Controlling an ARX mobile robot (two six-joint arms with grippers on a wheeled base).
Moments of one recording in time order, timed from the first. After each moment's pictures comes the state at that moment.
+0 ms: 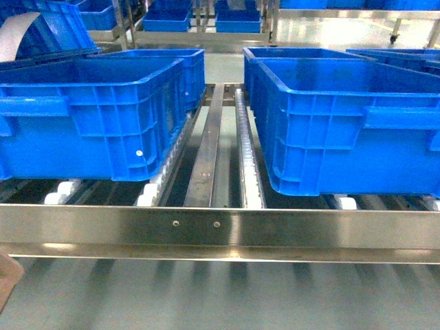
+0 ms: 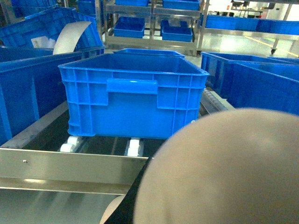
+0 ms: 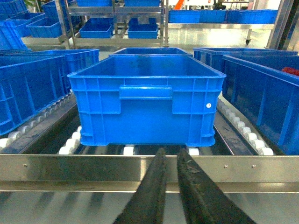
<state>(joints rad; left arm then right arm) 0.00 0.01 0.01 -0.01 0.00 -0.01 0.00 0.00 0.01 0.00 0.00 0.00</state>
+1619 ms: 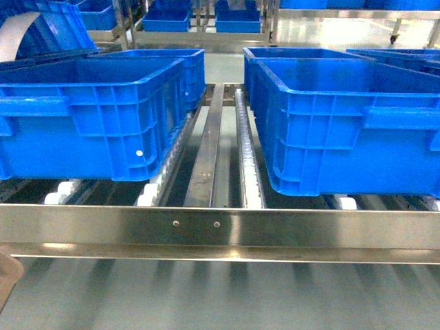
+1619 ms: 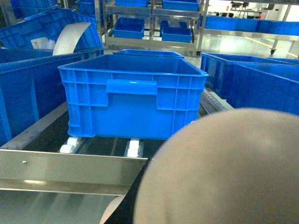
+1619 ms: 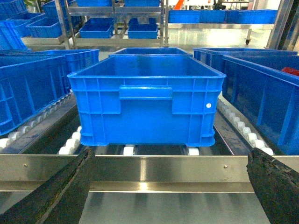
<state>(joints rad) 0.00 0.01 0.01 -0.01 0.00 -0.01 0.00 0.00 0.01 0.00 0.00 0.00</state>
